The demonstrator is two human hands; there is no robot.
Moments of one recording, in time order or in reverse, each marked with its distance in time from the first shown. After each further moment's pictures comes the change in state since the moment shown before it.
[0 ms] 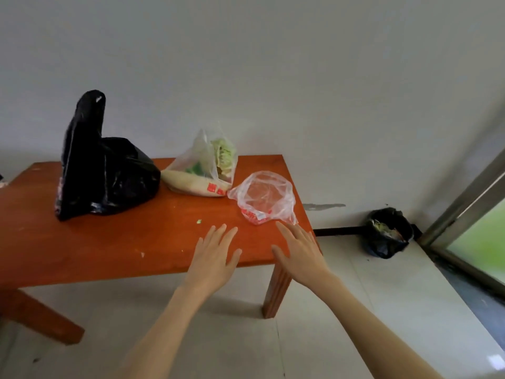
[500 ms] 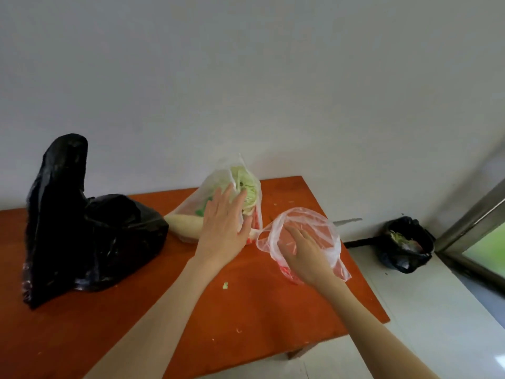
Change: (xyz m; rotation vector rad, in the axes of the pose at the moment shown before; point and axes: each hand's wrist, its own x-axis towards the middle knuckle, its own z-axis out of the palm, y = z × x) left_hand 0.244 -0.103 -0.093 -0.044 0.281 0.272; right_hand 0.226 -0.072 0.036 0.214 0.070 0.182
